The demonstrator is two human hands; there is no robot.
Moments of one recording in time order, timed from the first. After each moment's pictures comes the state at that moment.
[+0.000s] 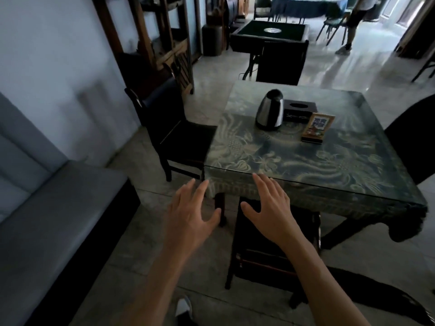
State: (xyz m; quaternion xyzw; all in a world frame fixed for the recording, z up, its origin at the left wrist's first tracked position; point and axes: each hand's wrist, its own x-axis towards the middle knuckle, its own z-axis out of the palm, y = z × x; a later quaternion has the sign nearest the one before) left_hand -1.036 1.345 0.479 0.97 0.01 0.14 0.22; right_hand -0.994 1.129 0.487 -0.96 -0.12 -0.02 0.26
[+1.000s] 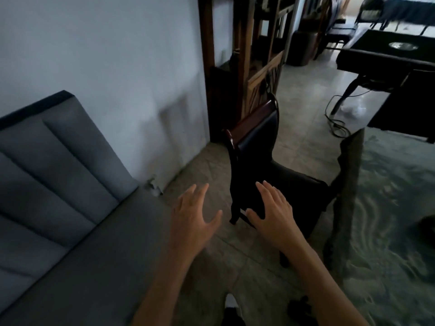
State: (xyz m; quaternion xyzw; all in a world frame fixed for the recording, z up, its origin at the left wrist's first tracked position) left_hand -0.693 1.775 0.478 0.94 0.19 0.16 0.23; right_hand -0.586 1.580 0.468 -0.93 -0.23 0.06 0.27
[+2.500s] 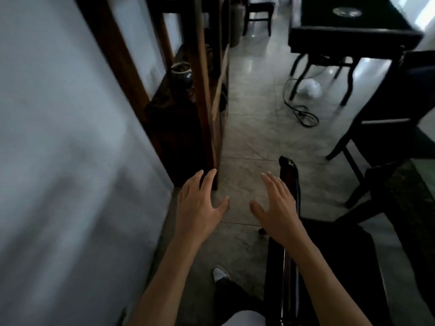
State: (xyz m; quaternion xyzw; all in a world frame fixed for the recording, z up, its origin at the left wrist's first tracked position) left_hand -0.017 2.077 0.454 0.97 -0.03 0.06 0.22; right_hand -0.024 1.870 0.440 -0.95 -0.02 0.00 0.31
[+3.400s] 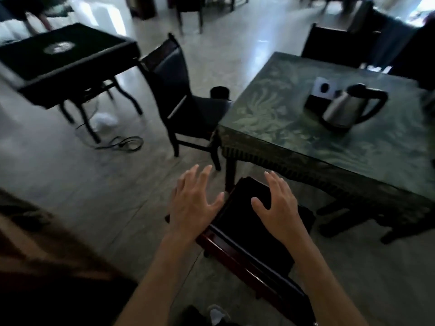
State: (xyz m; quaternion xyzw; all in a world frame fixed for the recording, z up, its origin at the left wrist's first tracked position) left_hand 0.143 1.855 0.480 0.78 -0.58 -0.05 0.23; right_hand -0.064 1.786 0.469 -0.78 0.53 -0.21 0.25
